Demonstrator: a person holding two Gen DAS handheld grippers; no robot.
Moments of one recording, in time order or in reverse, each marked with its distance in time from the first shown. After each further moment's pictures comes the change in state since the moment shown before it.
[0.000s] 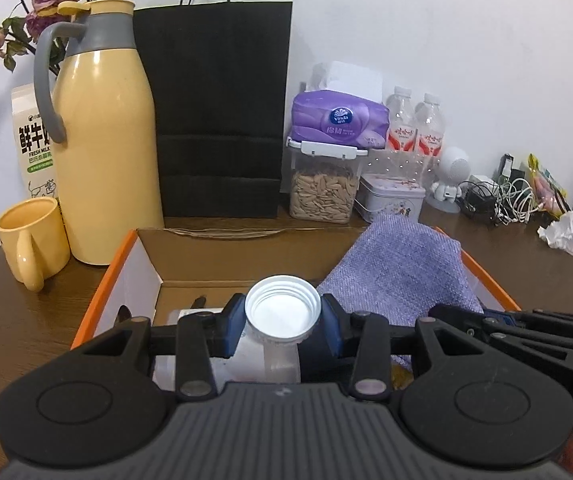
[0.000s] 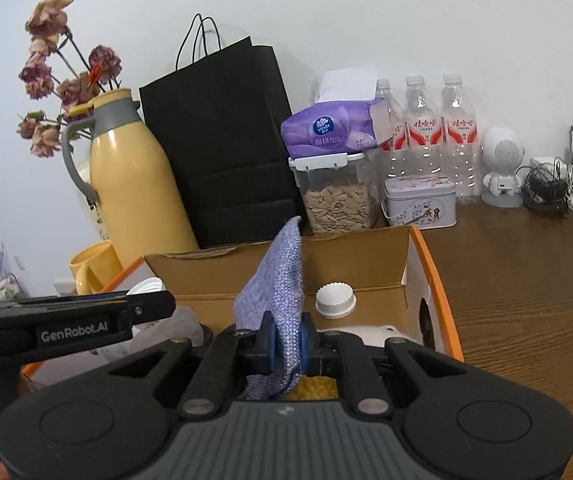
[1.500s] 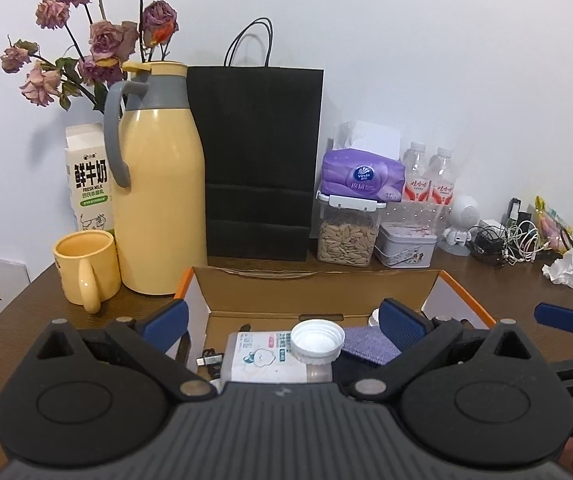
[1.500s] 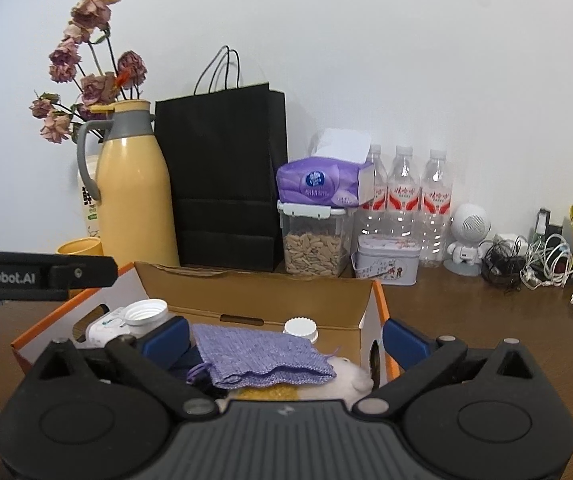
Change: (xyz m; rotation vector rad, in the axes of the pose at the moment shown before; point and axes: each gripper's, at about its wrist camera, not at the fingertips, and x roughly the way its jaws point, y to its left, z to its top) left arm -0.067 0.018 0.004 -0.036 -0.133 0.063; right arm -0.056 0.022 0.002 -0.178 -0.111 -0.112
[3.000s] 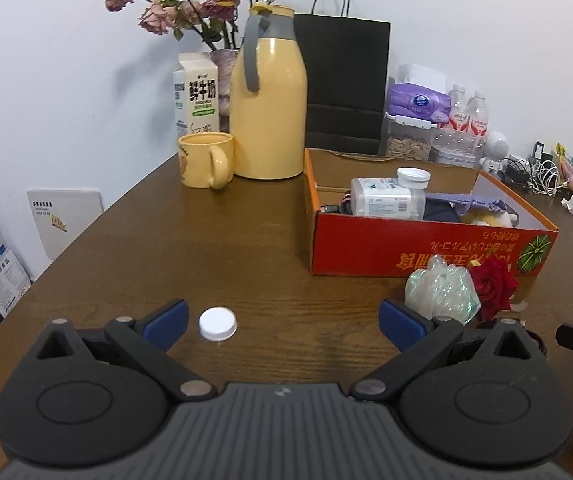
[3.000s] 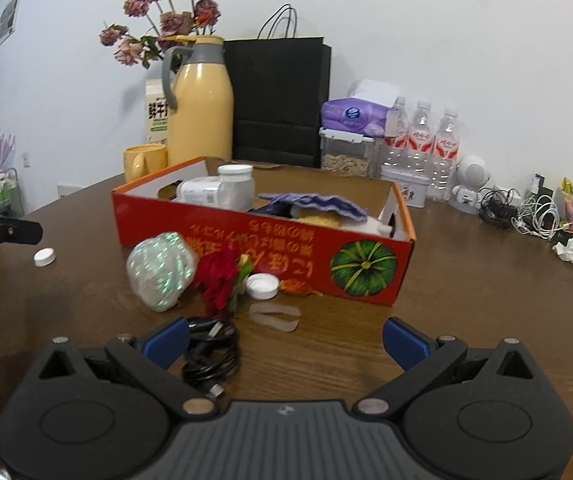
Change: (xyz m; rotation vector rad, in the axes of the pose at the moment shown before) left arm -0.131 0.095 -0.099 -0.027 0.151 0.107; right arm -0.120 0.042 -0.093 -0.107 0.155 0.044
